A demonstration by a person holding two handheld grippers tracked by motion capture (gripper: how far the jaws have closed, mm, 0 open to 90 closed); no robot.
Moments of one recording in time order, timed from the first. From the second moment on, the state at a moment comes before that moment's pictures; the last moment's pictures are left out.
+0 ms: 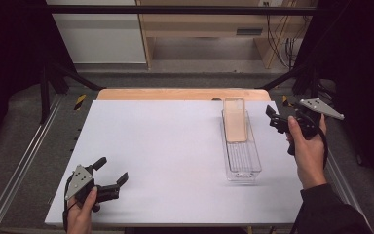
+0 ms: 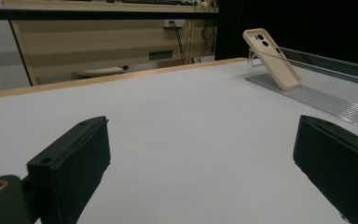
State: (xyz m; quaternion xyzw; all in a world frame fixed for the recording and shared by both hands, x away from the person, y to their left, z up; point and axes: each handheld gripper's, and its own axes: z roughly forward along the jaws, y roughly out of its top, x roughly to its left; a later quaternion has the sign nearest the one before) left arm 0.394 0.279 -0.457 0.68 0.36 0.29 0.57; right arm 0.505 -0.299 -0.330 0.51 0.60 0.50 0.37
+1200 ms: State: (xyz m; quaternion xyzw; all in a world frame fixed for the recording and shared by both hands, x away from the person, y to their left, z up) left arm 0.390 0.278 -0.455 0.68 0.36 0.29 0.58; right arm 0.478 -0.317 -0.355 0.48 0.62 0.50 0.39
